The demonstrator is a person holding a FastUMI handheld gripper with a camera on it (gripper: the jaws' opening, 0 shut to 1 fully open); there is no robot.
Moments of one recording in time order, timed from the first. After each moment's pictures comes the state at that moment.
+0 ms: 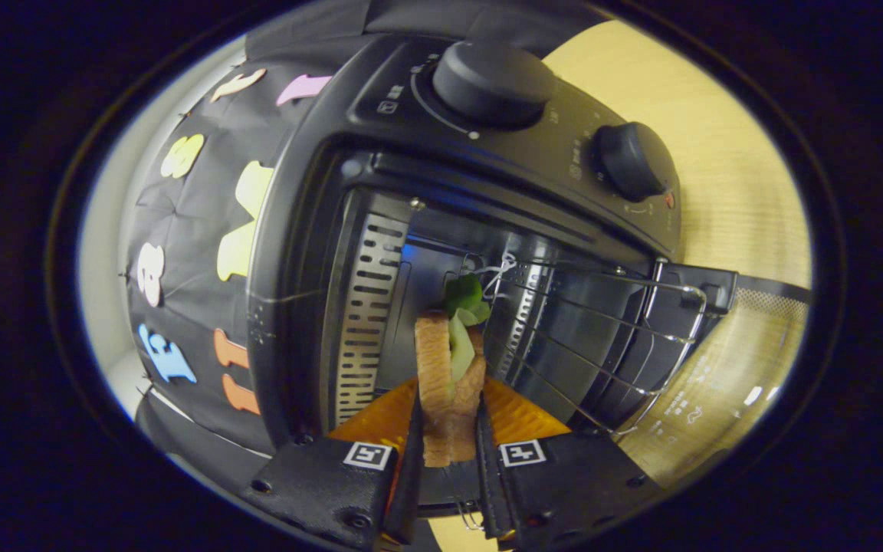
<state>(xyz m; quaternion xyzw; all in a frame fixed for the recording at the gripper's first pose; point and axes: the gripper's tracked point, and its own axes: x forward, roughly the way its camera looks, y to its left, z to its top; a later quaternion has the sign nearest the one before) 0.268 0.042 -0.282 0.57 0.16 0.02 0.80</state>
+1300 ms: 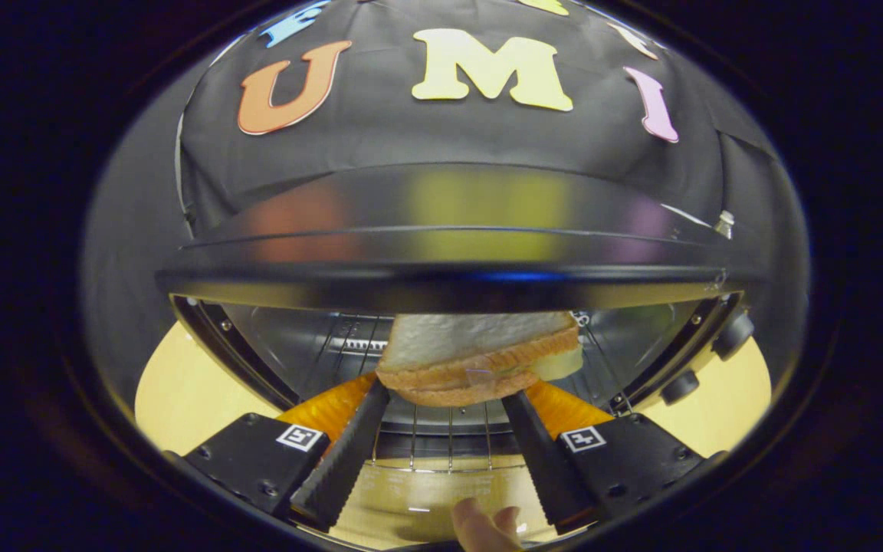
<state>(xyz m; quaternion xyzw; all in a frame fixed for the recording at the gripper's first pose) 0.237 0.058 -0.316 -0.03 0.30 0.04 0.95</state>
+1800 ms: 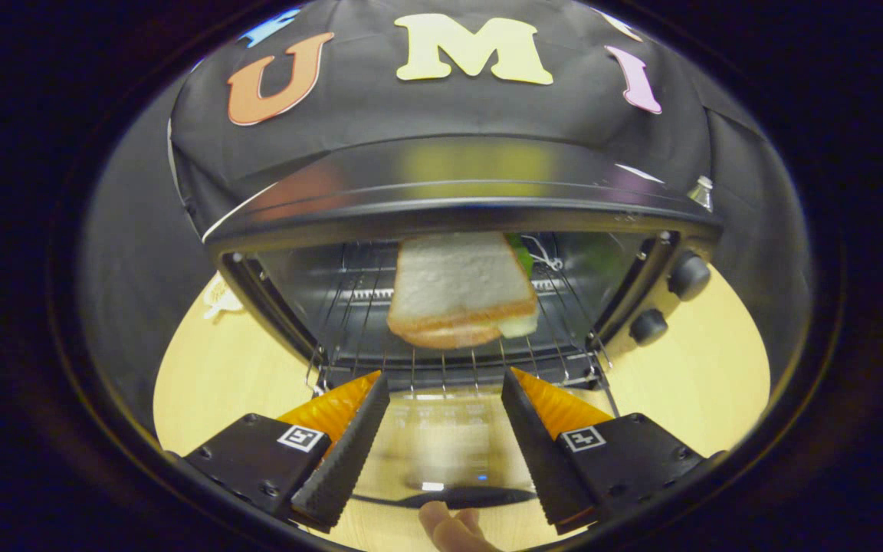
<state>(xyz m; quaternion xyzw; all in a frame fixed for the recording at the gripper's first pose) 0.189 0.050 -0.312 -0.01 0.35 0.03 0.93</state>
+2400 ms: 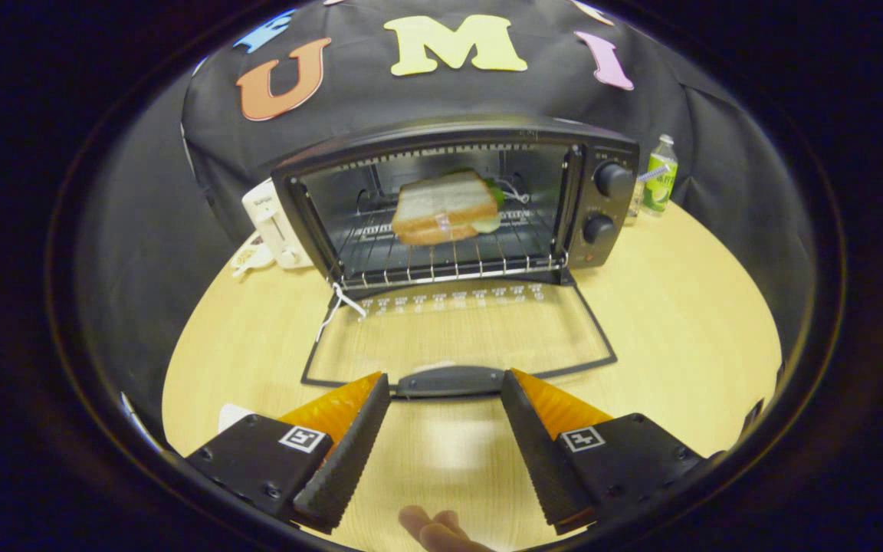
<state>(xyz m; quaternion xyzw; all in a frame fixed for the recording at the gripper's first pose) 0.086 0.039 -0.341 0.04 0.39 0.06 0.92</state>
